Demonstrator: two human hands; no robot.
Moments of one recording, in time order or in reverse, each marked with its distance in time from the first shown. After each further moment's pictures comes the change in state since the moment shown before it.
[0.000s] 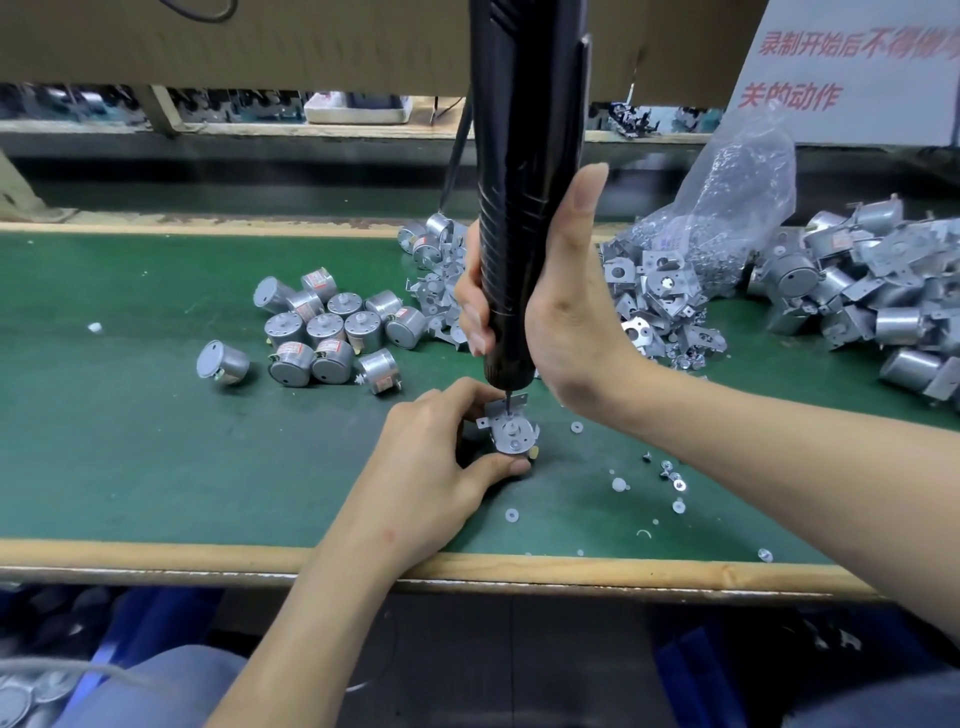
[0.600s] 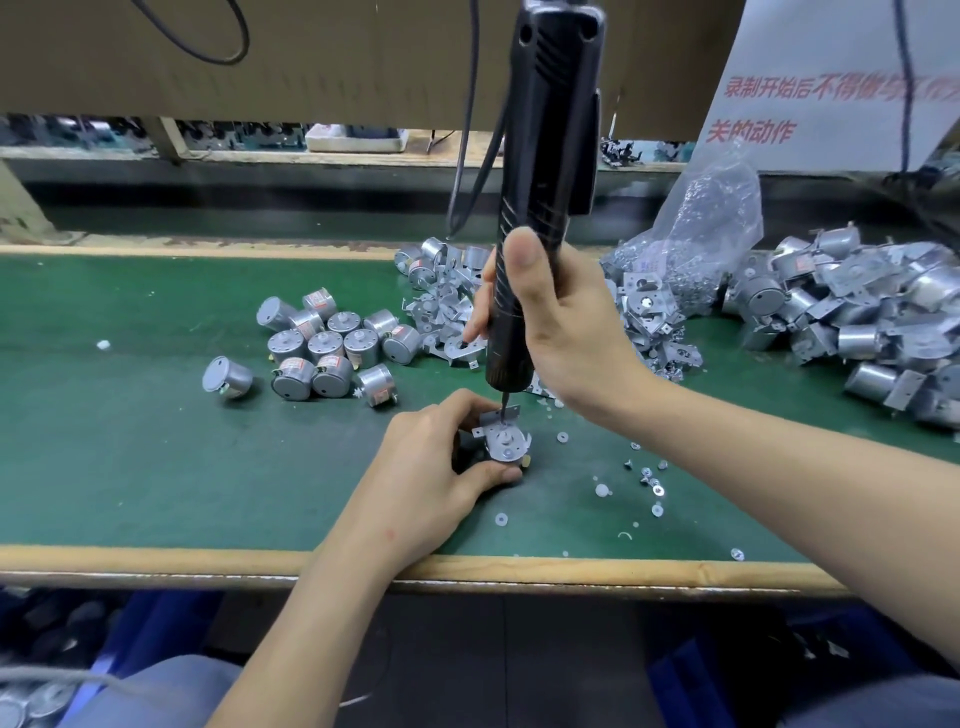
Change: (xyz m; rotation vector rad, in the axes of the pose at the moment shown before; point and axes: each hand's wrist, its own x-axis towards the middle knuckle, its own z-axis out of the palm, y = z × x) left_hand 0.002 -0.003 0.002 0.003 0.007 0.056; right_hand -0.008 -0.001 -0.023 -0.293 0.092 -0.139
